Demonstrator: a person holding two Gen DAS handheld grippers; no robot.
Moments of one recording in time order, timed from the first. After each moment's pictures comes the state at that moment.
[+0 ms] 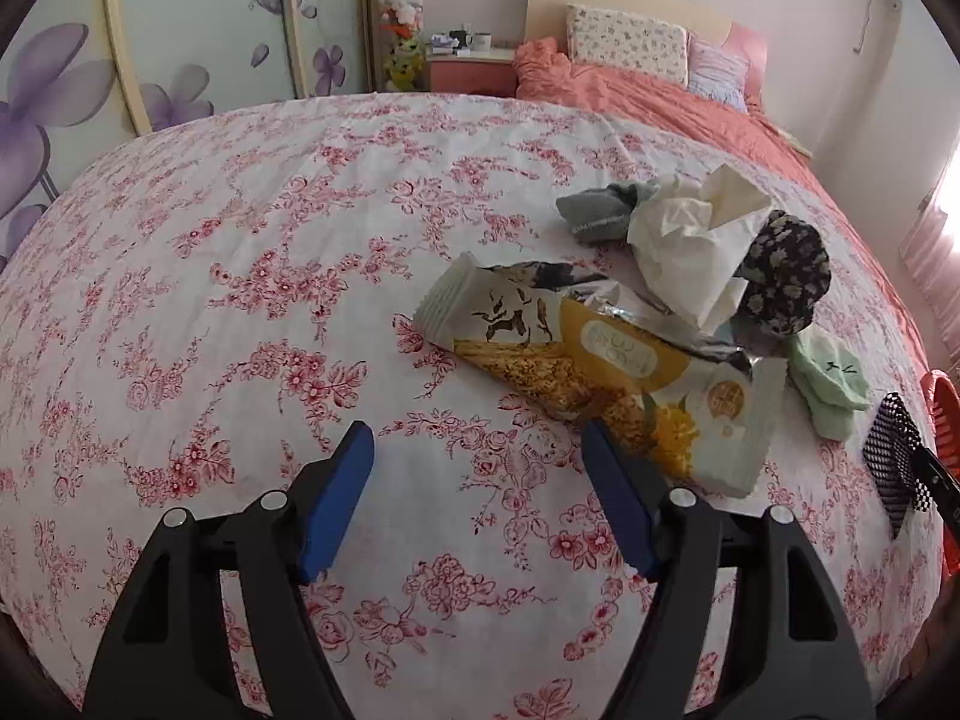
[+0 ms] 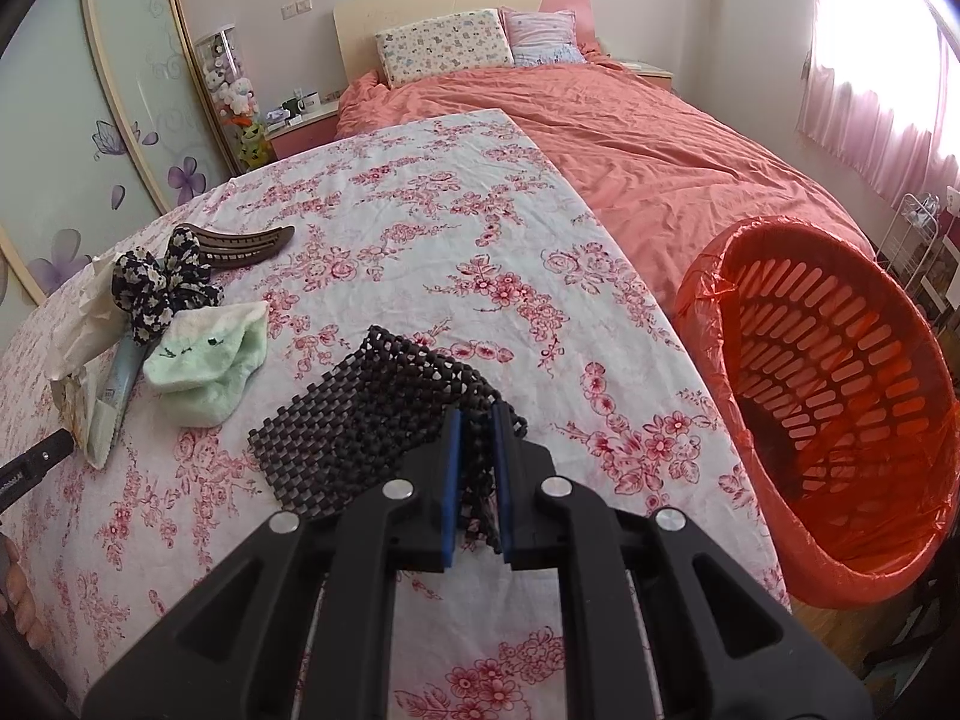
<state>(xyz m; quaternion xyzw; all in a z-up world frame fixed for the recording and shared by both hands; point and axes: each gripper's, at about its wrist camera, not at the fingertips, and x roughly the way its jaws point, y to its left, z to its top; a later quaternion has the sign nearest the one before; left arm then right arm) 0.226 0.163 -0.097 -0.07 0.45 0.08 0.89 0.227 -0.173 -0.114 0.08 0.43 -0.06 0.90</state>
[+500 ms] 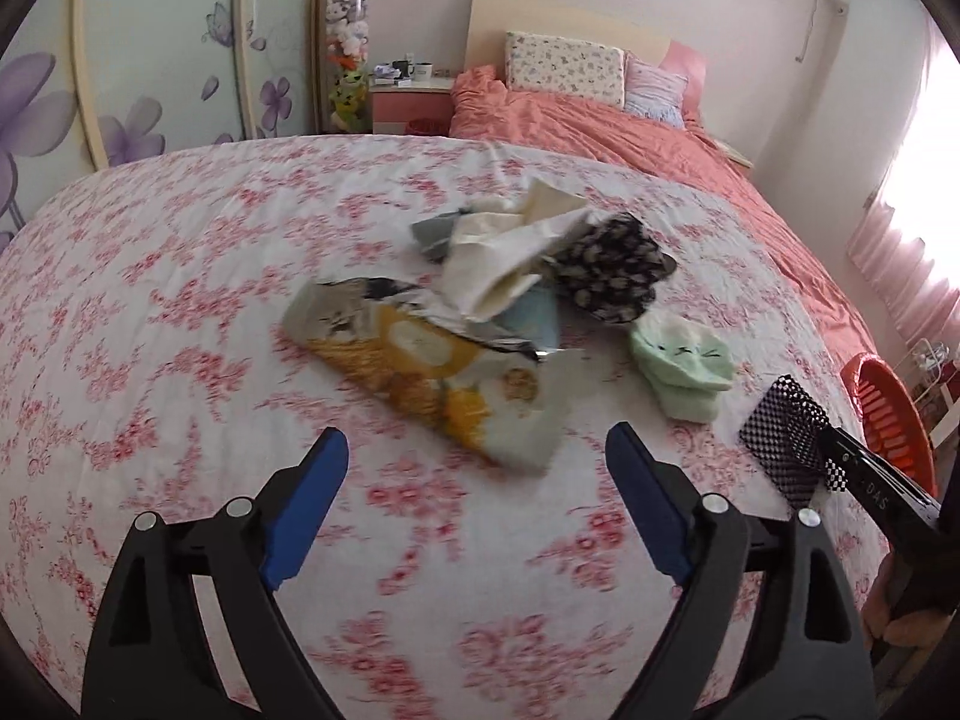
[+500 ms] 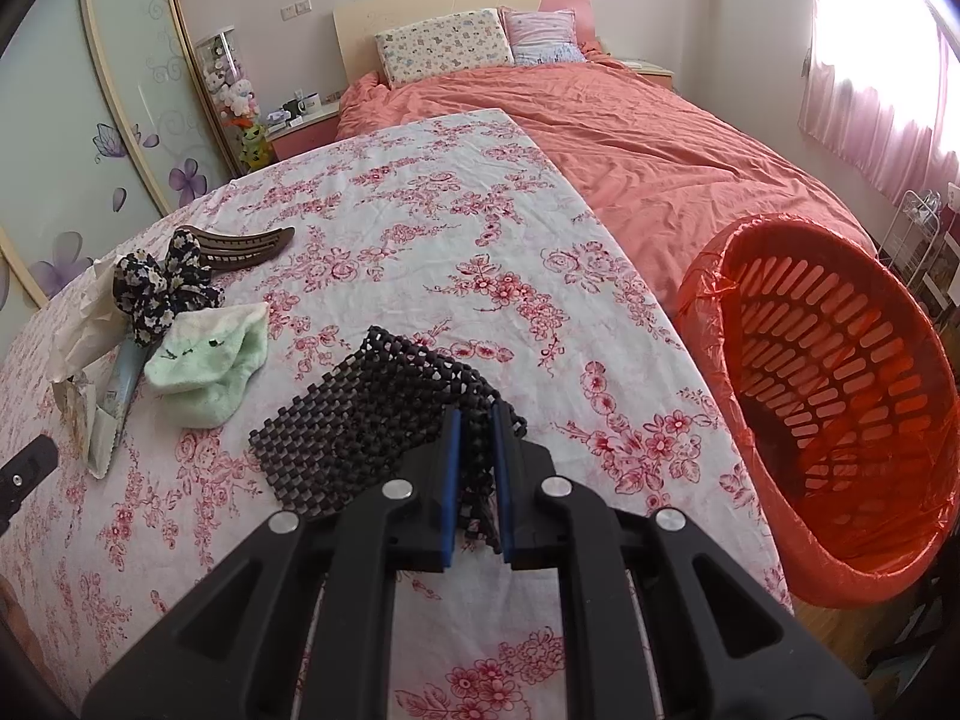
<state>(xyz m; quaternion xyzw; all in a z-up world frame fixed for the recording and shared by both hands) 0.210 0.093 -0.074 -0.06 0.41 0.02 0.91 0.227 -0.173 -0.114 0.08 0.43 -0.05 0.90</state>
